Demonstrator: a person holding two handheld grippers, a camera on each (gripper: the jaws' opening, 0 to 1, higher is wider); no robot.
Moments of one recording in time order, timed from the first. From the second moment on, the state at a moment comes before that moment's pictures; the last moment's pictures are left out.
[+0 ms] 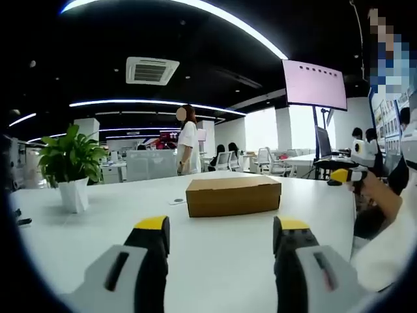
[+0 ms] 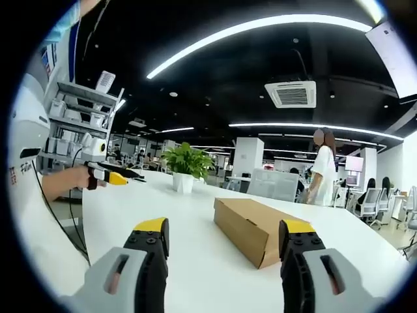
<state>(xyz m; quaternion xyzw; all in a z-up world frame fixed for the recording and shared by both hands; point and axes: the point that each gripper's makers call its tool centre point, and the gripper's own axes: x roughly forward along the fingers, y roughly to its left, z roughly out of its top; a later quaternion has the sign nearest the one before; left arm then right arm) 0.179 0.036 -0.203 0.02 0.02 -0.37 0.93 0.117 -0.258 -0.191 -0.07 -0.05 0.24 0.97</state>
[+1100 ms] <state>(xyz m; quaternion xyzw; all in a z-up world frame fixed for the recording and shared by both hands) 0.193 0.019 -0.204 0.01 0.02 -0.40 0.91 0.145 -0.264 -0.190 -0.06 -0.03 0.23 0.97</state>
